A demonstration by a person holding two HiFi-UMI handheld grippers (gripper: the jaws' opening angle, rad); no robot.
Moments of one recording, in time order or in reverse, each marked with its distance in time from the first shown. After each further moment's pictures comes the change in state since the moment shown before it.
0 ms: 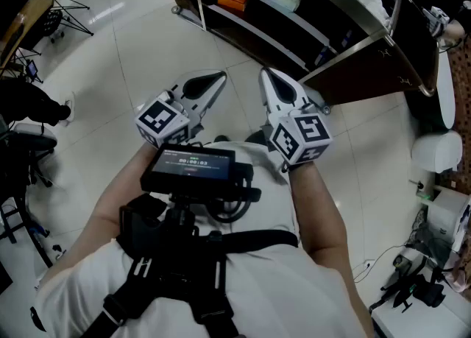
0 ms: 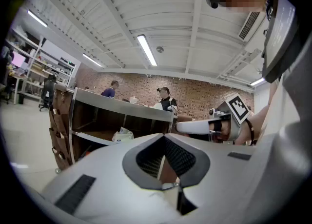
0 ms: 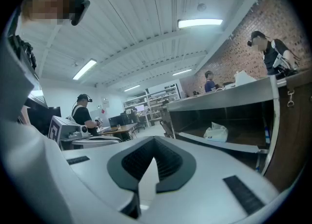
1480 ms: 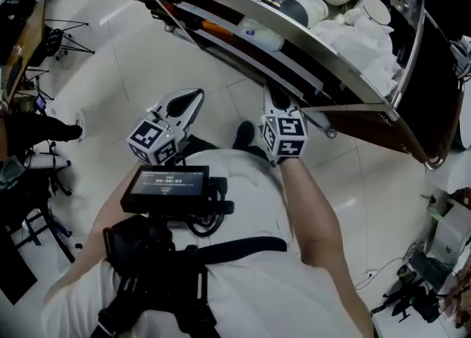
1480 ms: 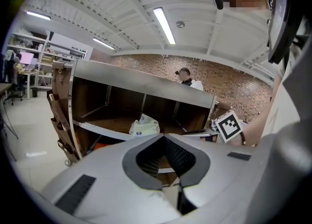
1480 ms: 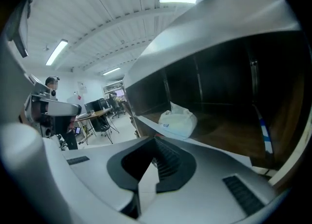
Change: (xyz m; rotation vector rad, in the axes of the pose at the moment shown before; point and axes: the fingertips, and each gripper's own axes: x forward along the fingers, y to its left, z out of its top) left arm 0.173 0.165 -0.026 -0.079 0.205 0.176; right arm 0.145 -0.272 -0.067 0.030 0.200 -0.184
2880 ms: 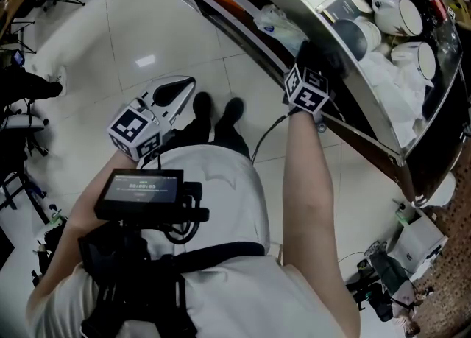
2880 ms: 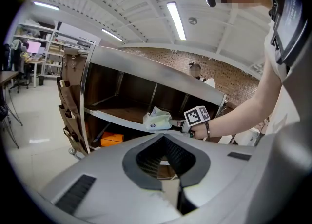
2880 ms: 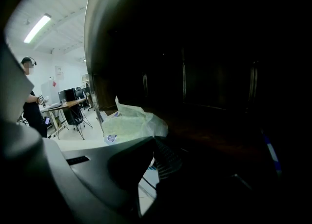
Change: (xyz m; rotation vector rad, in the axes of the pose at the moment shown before) left arm -0.014 0.059 -0.029 -0.076 0.071 0.030; right arm 0.122 -0.108 0.015 -0.042 0.050 -0.265
